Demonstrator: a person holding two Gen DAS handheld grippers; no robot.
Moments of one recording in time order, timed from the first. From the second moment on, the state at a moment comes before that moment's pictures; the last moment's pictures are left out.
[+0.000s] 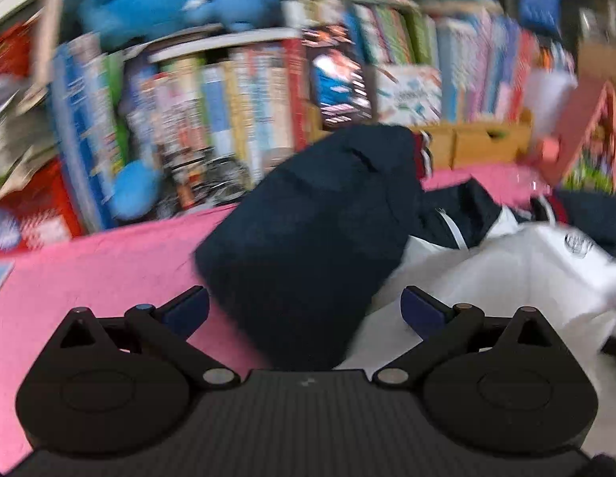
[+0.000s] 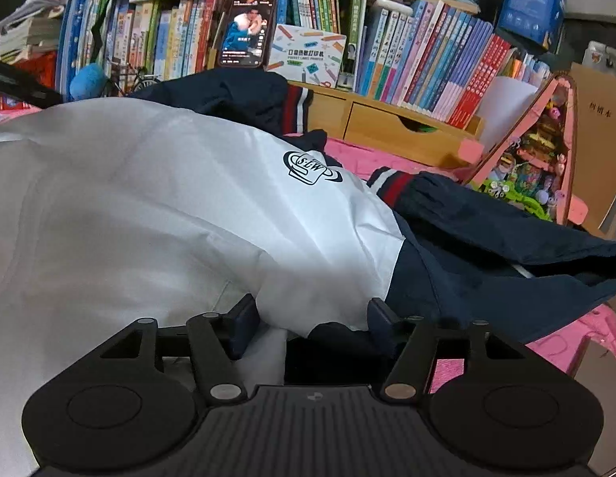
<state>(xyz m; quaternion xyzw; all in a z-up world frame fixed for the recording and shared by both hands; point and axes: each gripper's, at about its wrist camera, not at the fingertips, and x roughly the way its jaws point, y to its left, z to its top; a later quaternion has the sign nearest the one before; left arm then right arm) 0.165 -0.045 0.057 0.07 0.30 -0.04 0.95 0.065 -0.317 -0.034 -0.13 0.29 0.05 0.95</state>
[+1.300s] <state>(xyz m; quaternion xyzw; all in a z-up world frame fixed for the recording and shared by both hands) 0.216 -0.109 0.011 0.22 0.35 -0.07 0.91 0.065 -0.310 -0.035 -0.15 0.29 0.03 0.95</state>
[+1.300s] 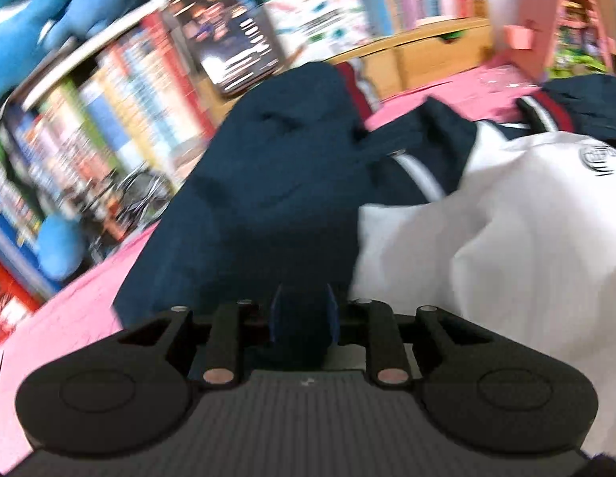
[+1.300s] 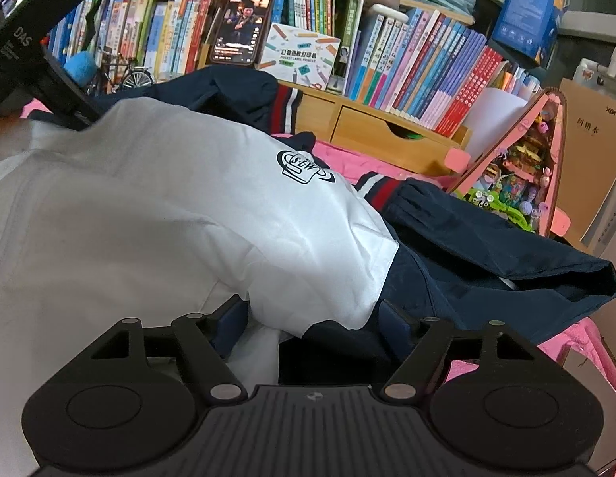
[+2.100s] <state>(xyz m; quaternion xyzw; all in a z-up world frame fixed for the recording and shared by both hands) 0.252 -0.087 -0.005 0.15 0.37 0.01 0.92 0.065 -0.312 -0.034 -0.15 0.29 0.03 0.95</state>
